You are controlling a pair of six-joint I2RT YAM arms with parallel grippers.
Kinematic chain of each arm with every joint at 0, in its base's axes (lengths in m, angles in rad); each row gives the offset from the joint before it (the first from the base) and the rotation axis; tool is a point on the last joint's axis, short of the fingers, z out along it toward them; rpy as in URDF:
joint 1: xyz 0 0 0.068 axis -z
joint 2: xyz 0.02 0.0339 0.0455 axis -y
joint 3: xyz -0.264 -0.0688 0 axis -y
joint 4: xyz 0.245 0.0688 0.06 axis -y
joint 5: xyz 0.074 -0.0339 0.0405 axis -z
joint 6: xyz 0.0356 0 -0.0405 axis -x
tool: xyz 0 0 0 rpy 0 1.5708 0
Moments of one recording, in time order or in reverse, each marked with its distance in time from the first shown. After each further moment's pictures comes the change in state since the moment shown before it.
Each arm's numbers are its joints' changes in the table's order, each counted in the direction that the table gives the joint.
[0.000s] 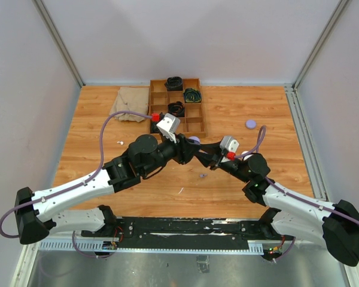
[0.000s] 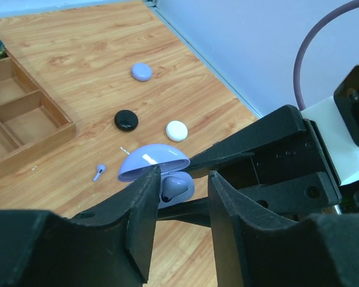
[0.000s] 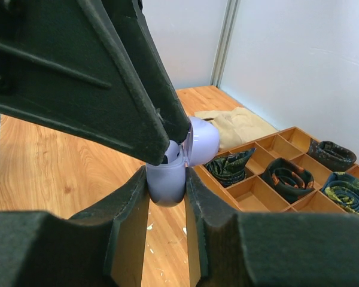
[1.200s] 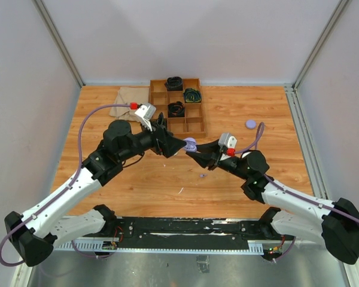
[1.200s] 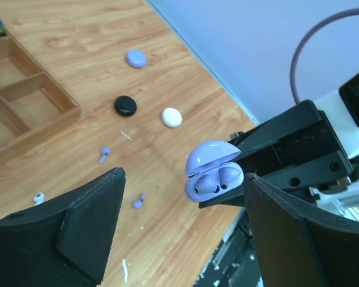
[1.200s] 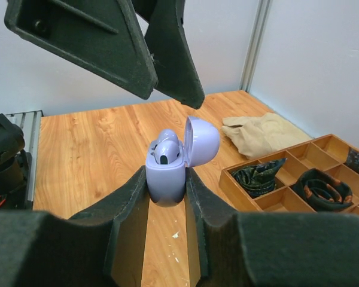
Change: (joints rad) left arm -0.326 0.119 0.005 -0.153 0.414 0.062; right arm 0.000 -0.018 0.043 -0.019 -0.077 -0.079
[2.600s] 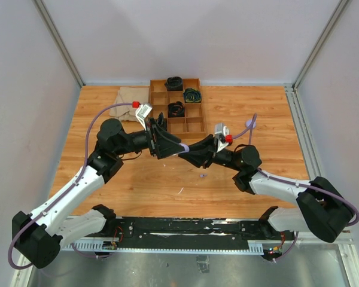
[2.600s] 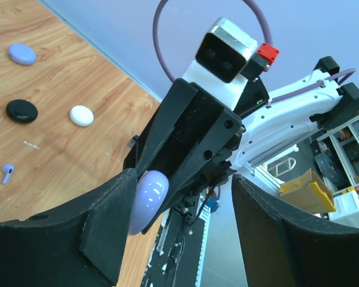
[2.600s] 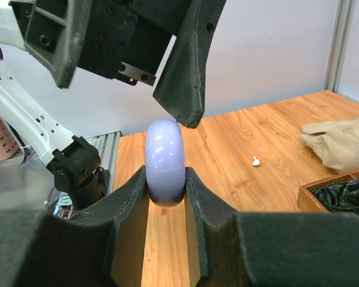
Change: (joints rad) left arm -0.172 -0.030 -0.116 0.320 0.532 0.230; right arm 0.058 -0.257 0.054 0.312 -0.223 -0.365
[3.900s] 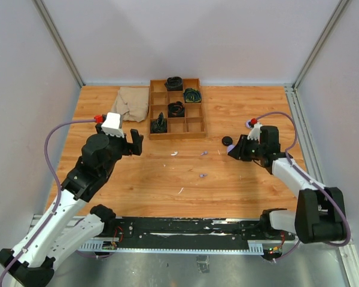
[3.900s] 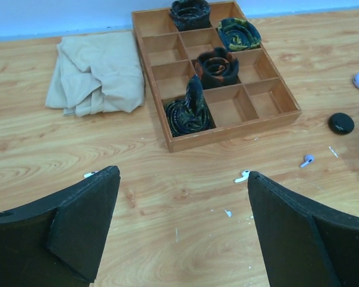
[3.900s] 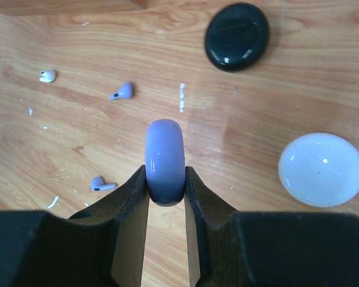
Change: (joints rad) left arm -0.027 0.301 -0.011 -0.541 -1.014 -0.558; right arm 0.607 0.070 0.114 -1.275 0.157 0.125
